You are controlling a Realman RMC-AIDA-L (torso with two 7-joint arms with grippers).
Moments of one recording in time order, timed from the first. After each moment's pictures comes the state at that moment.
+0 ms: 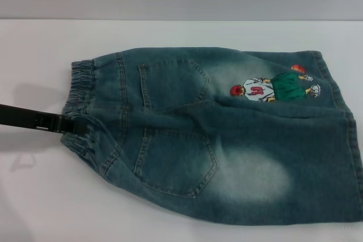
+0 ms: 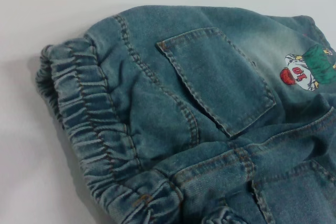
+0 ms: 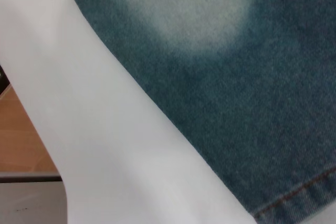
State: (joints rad) left arm -0.56 -2.00 0.74 0.87 2.39 1.55 -2.22; right arm 0.59 1.97 -0.74 -0.91 -2.83 -1.90 1.84
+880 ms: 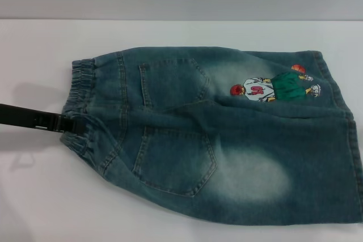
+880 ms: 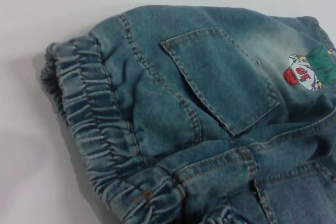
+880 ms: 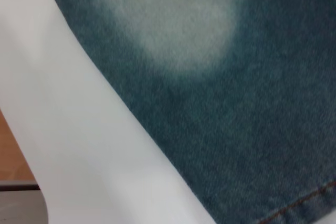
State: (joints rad) left arm -0.56 -1.99 0.75 0.86 2.39 1.54 -2.22; right arm 0.60 1.98 -0.76 -0.95 -2.83 -1.88 1.86
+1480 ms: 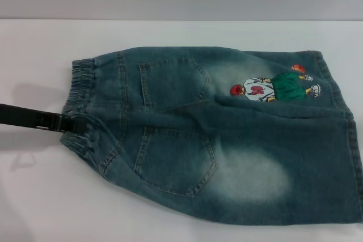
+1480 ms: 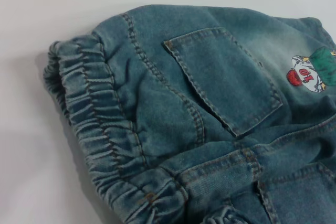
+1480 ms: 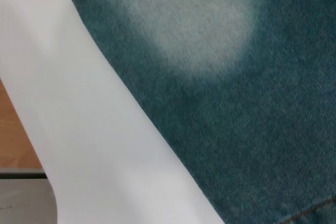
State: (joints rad) left arm -0.57 -1.99 0.75 0.85 2.39 1.52 -2.22; right arm 0.62 1.99 -0.79 -0.96 -2.83 -1.89 1.85
